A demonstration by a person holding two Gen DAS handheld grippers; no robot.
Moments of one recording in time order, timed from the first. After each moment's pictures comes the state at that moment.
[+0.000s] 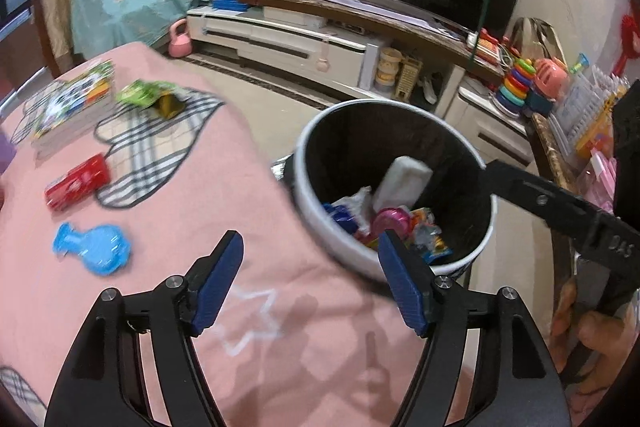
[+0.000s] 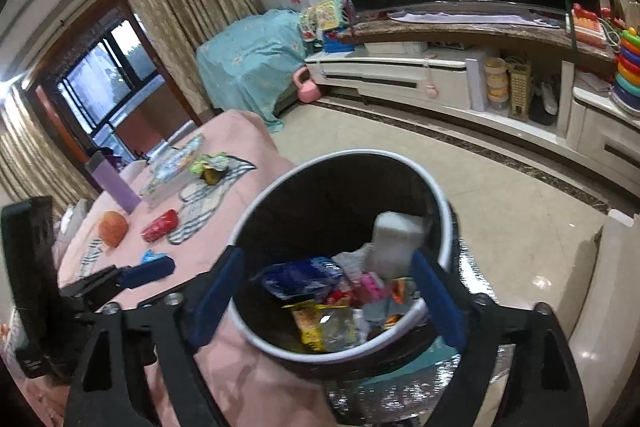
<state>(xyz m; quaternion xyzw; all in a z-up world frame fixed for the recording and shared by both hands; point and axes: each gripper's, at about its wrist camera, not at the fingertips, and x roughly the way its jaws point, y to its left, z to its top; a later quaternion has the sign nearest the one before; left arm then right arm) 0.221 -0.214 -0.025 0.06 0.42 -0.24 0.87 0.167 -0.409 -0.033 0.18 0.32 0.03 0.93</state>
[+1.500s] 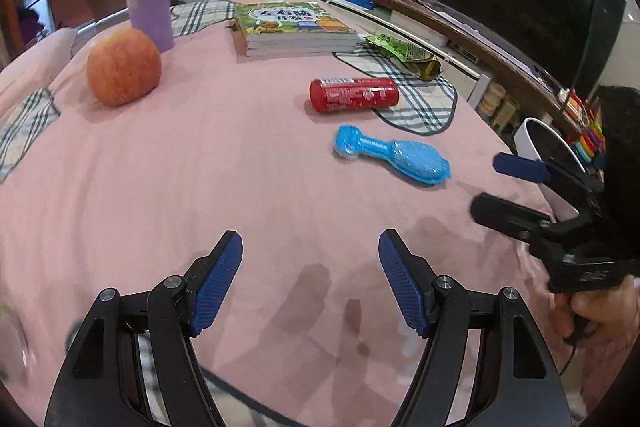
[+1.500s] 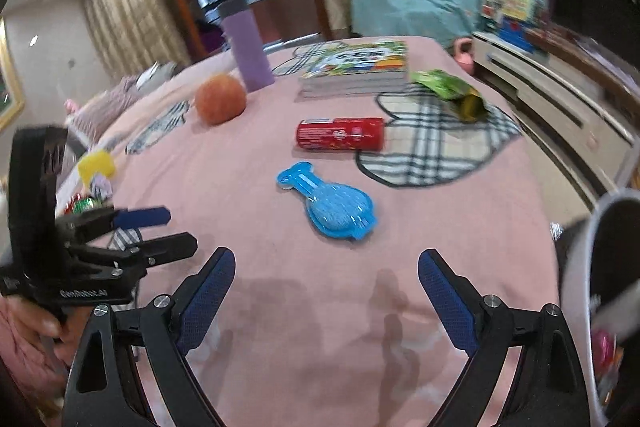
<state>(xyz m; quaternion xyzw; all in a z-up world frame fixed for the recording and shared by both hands) 0.232 0.043 -0.059 -0.01 0.43 -0.11 0.89 0.251 -0.160 -0.076 -0.03 0.37 0.25 0.89</state>
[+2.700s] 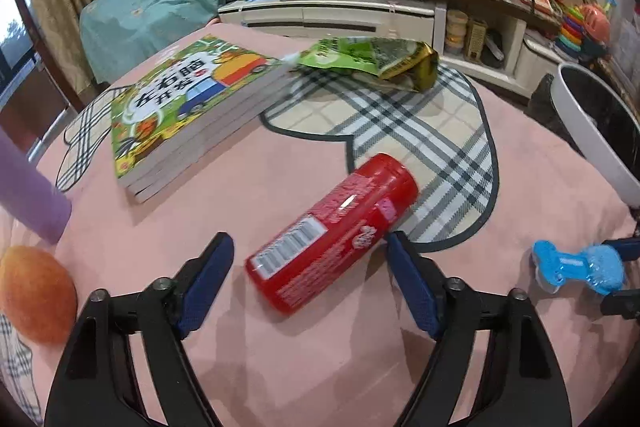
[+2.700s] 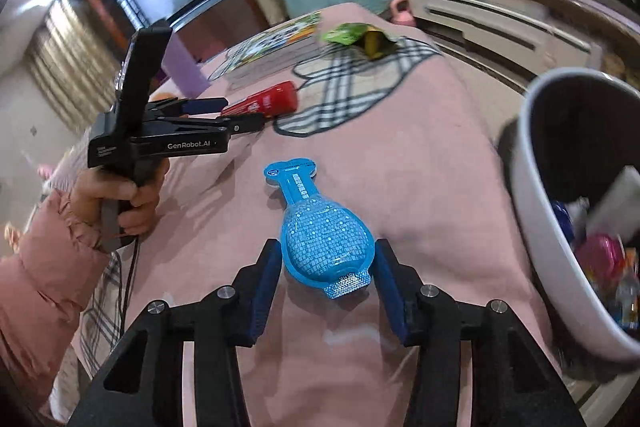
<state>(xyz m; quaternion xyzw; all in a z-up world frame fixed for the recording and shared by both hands) 0.376 -0.042 -0.081 0.20 0.41 -0.22 0.86 0.226 -0.239 -0.099 0.11 0.42 0.16 0.89</state>
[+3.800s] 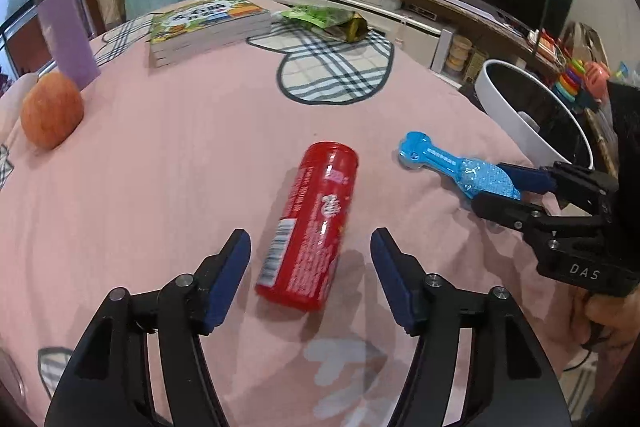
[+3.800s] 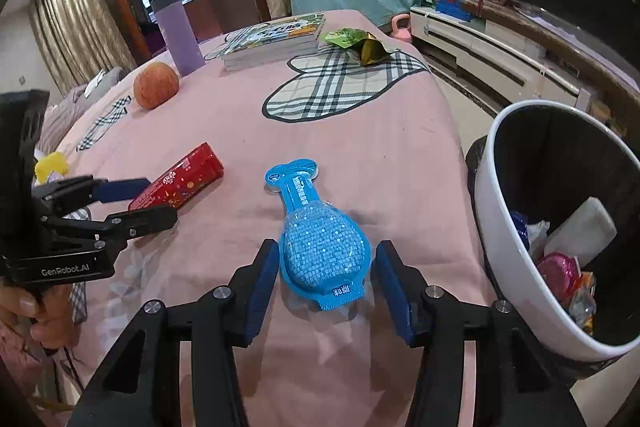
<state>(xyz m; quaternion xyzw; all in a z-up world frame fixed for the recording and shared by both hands) 0.235 -0.040 -0.077 0.07 0.45 -0.17 0.87 0.218 -0.230 -0.099 0.00 0.41 0.14 0.90</state>
